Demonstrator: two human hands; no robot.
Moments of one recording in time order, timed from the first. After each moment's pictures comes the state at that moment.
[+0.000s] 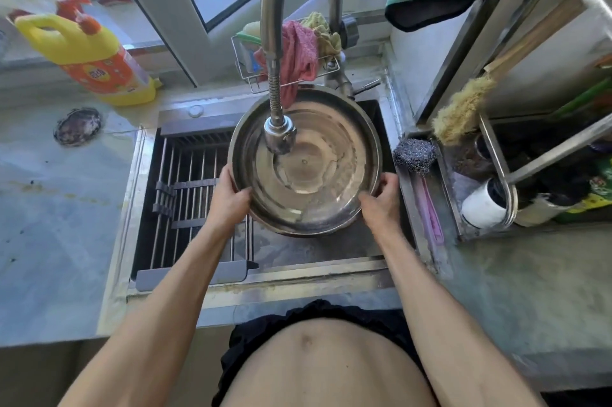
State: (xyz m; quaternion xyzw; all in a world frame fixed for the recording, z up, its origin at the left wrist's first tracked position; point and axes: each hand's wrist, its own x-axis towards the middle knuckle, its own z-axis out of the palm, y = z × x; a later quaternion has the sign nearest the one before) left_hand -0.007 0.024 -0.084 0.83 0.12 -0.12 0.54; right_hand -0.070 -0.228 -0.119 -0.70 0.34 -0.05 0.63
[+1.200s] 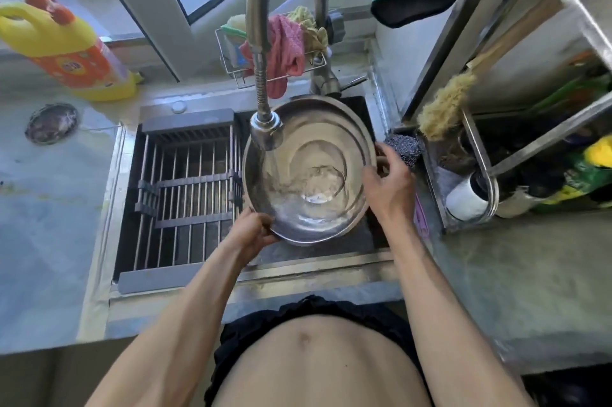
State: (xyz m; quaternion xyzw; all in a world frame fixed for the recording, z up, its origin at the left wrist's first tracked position) left_hand -0.043 -0.013 -0.134 0.59 0.29 -0.31 0.69; right_hand -0.075 -0.251 -0.075 -0.83 0.27 -0.12 0.48
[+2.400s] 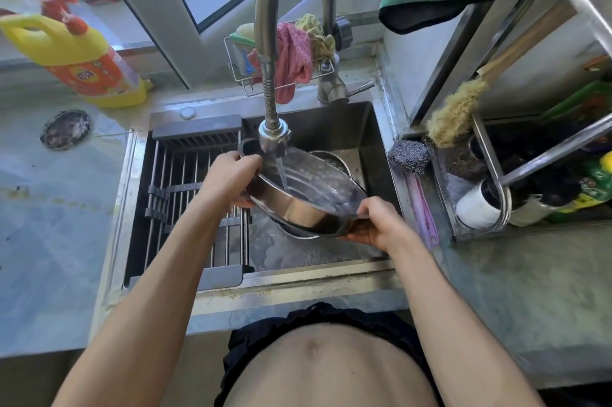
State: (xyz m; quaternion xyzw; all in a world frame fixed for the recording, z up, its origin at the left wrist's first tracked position) left_hand 0.020 -0.009 -0.019 0.85 0.18 -0.23 0.43; right_hand -0.072 -0.240 -0.107 -0.52 0.45 0.23 0.69
